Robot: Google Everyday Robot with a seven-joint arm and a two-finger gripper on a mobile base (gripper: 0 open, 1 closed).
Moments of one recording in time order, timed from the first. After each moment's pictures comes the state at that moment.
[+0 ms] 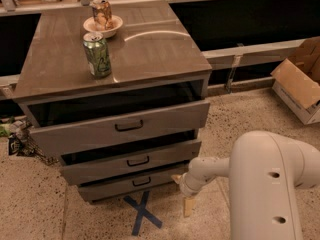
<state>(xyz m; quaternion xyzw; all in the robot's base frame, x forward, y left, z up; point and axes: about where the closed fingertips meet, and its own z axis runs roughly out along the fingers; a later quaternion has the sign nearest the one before) 0.531 -0.096 0.263 -0.78 0.60 0.12 0.14</state>
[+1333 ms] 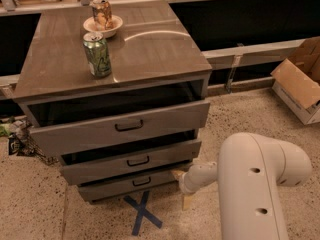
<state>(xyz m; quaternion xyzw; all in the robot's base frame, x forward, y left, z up) 0.575 -0.103 0.226 -0.78 0.59 0.04 0.19</state>
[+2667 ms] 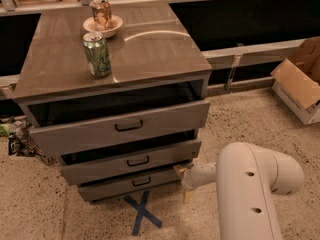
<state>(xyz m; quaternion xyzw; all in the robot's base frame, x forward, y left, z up) 0.620 -0.115 0.193 -0.78 0.59 0.00 0.22</state>
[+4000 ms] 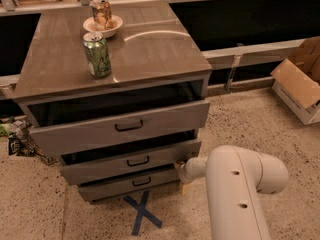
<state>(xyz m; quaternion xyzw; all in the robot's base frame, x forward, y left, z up) 0.665 -0.112 0.175 -0.78 0.59 -0.02 0.22</state>
